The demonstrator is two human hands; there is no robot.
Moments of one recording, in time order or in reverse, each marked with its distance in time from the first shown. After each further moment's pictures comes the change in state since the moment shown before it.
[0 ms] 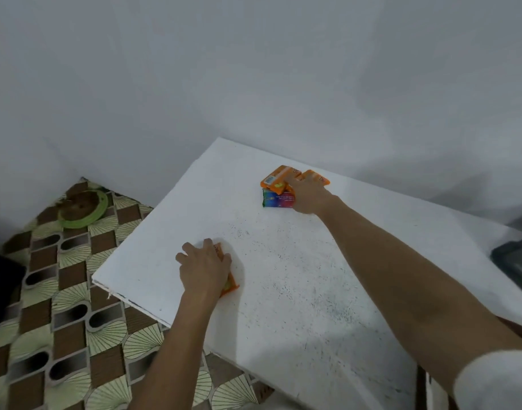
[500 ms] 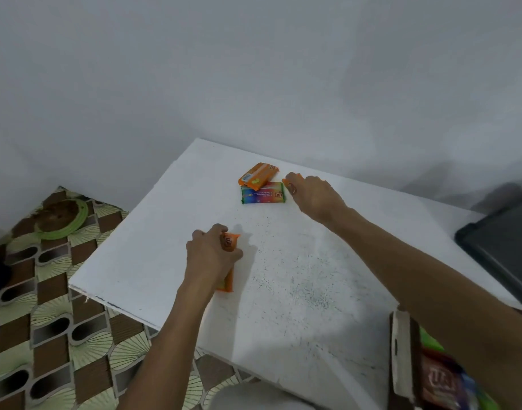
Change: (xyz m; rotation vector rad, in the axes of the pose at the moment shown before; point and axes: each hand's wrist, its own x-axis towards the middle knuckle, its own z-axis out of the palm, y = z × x) left_hand -0.022 0.042 -0.019 -0.329 -0.087 0.161; right_hand -0.085 0.030 -0.023 0.133 0.214 0.027
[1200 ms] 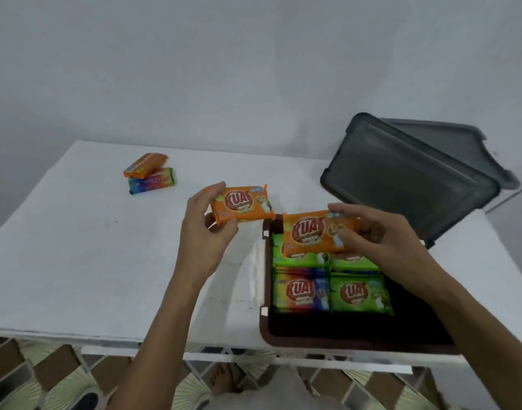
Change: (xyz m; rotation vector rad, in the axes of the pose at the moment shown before) left_hand -0.154 0.133 0.075 -0.765 -0.119 0.582; right_hand -0.365 0.096 -0.122 1.006 0.226 0.283
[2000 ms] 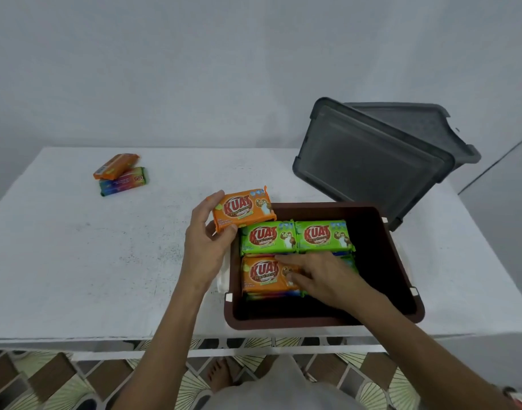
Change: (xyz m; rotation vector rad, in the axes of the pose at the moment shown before) left_hand -0.026 -0.021 0.055 -0.095 -0.083 -0.063; right_hand -0.026 0.083 0.030 -0.769 -0.260 0.077
